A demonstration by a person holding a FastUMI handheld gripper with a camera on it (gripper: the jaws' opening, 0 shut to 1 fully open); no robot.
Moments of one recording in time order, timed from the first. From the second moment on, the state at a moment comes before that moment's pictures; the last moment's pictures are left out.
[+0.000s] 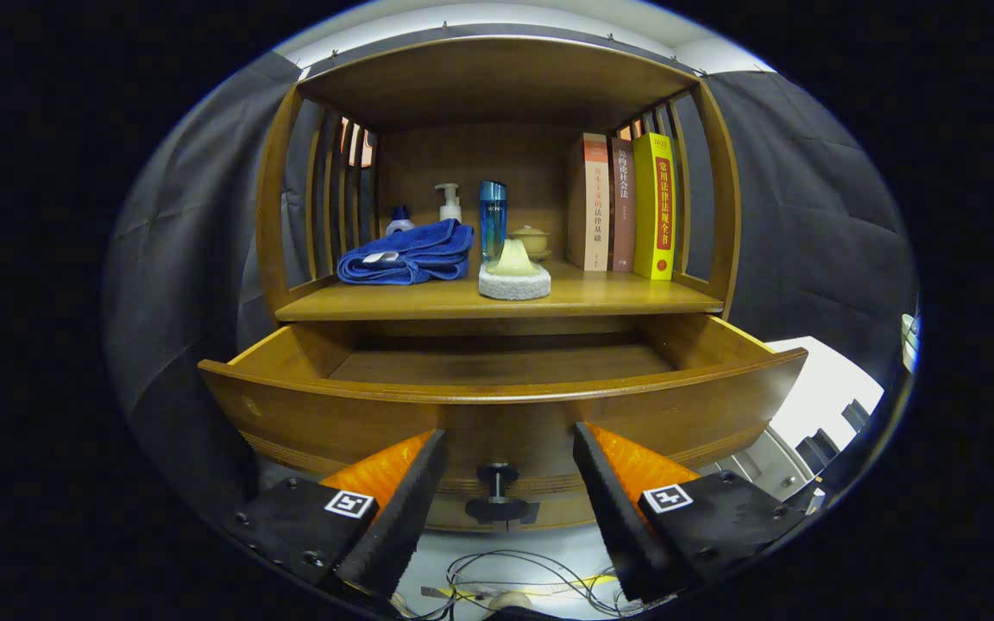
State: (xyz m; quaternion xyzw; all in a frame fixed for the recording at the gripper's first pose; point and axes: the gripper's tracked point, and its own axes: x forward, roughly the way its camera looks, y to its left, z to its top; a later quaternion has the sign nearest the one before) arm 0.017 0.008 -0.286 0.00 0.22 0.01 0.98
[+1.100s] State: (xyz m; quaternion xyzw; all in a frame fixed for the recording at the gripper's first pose) arm 0.133 0.011 -0.311 0.00 0.22 0.01 0.98
